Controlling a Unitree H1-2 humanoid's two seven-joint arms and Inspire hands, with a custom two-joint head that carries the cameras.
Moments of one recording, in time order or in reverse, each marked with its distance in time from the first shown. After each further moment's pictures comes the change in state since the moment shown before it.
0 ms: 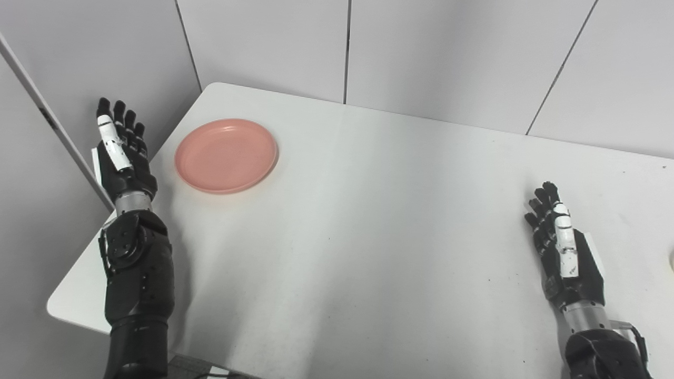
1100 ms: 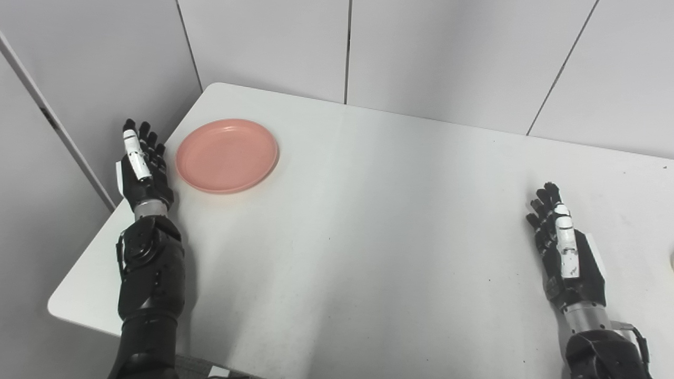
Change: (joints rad) left arm -0.039 0.001 -0.036 0.149 0.005 0.009 0.001; right arm 0.001 0.002 -0.001 -0.002 -0.009 0.000 -0.005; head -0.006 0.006
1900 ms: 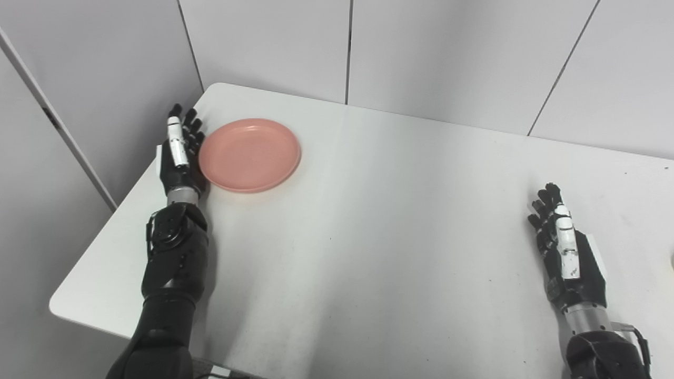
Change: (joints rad) left arm -0.081 -0.017 -0.117 0.132 0.025 -0.039 -0.074; right arm 0.004 0.003 -0.001 -0.004 -0.014 0.000 -0.007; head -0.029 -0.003
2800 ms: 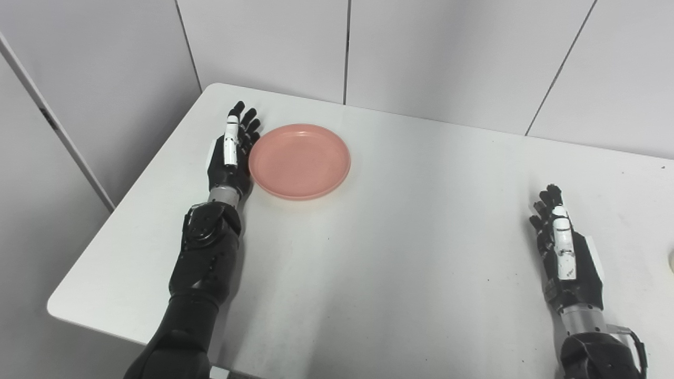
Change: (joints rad) left arm 0.007 -0.041 -0.125 -0.052 0.043 0.066 -0.094; right arm 0.018 0.041 -0.001 -0.028 -0.043 0.000 -0.039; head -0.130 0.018
